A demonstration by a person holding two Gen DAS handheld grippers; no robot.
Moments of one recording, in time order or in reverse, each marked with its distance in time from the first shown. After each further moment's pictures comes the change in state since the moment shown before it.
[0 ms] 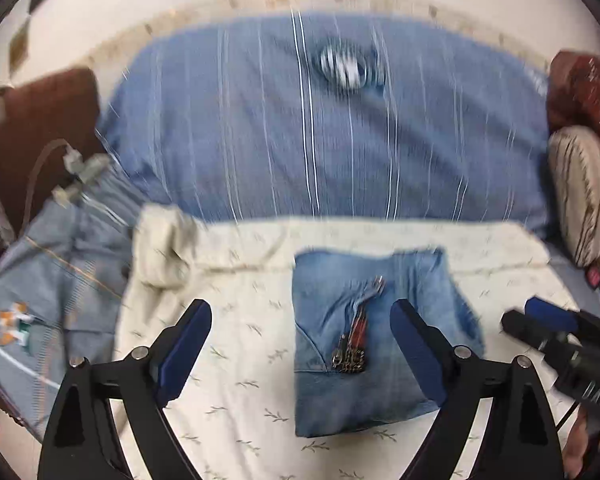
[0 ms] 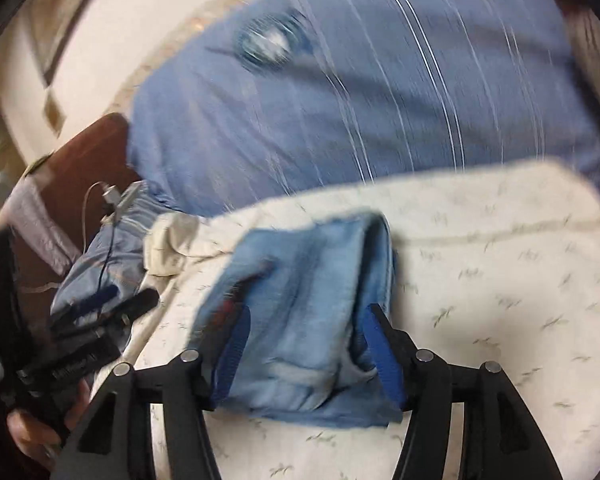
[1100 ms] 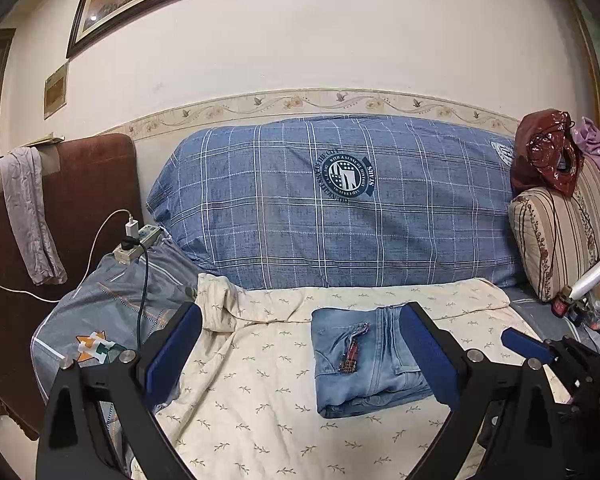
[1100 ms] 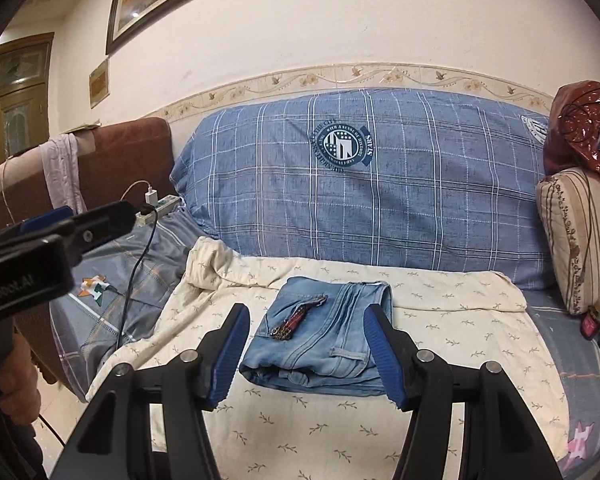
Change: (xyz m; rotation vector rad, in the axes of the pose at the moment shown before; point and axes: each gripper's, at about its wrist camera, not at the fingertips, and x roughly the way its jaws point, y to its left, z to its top) left arm -0.166 0.020 0.001 -0.005 -0.240 0.011; right arm -0.128 0.123 -0.038 -0.207 -0.201 -0.135
